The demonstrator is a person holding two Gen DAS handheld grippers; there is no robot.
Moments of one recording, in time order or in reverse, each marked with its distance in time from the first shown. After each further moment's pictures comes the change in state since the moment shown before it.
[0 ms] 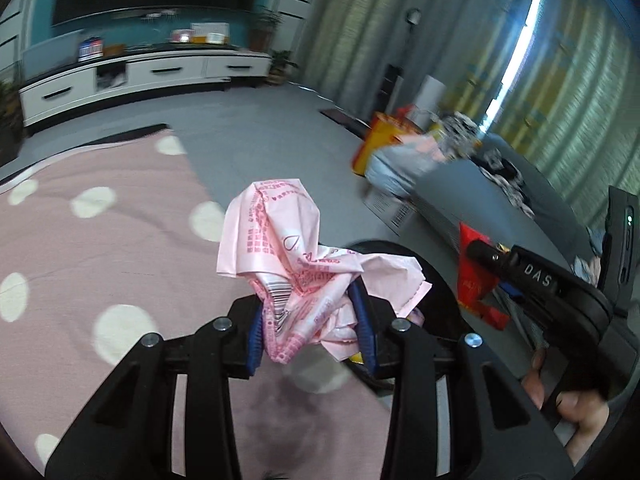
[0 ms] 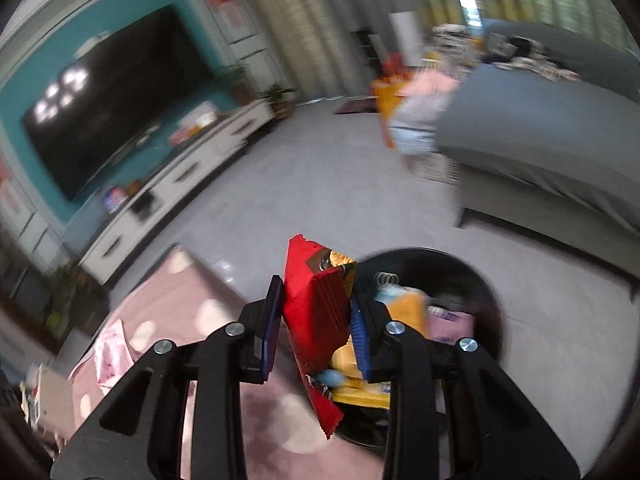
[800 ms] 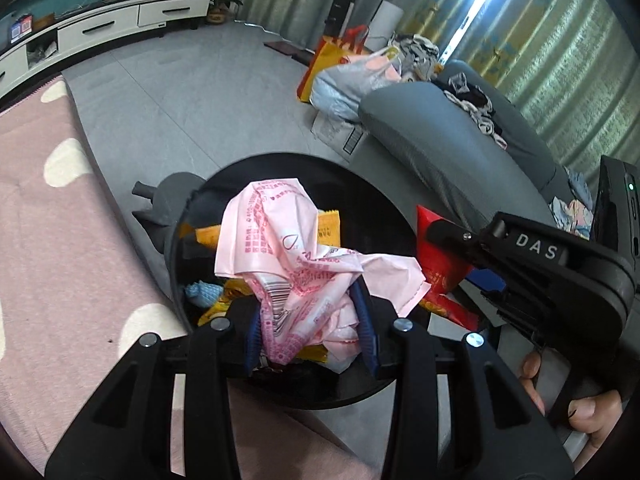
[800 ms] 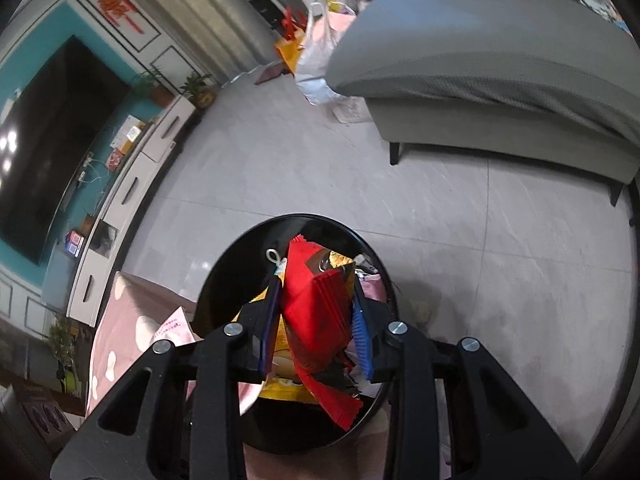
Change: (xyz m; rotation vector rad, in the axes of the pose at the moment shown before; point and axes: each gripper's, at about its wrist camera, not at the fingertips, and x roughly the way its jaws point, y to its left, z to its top) left arm 0.128 -0.076 -0.031 0.073 0.244 -0.138; right arm 0.043 -0.098 -0.004 0.262 0.162 -0.078
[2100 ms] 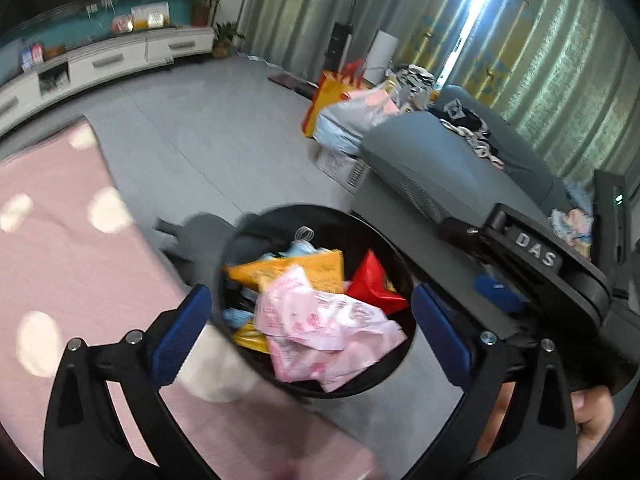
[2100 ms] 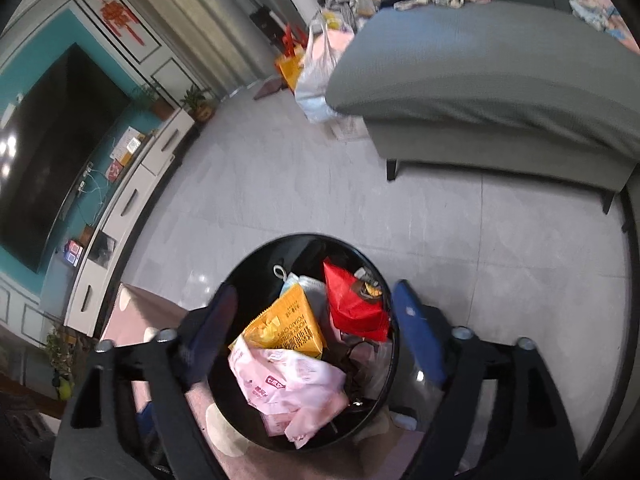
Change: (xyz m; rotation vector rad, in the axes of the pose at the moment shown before) left arm -0.078 -0.003 0.014 0.050 -0.142 0.072; right arm -0.043 0.019 0.003 -0.037 -0.092 -0.020
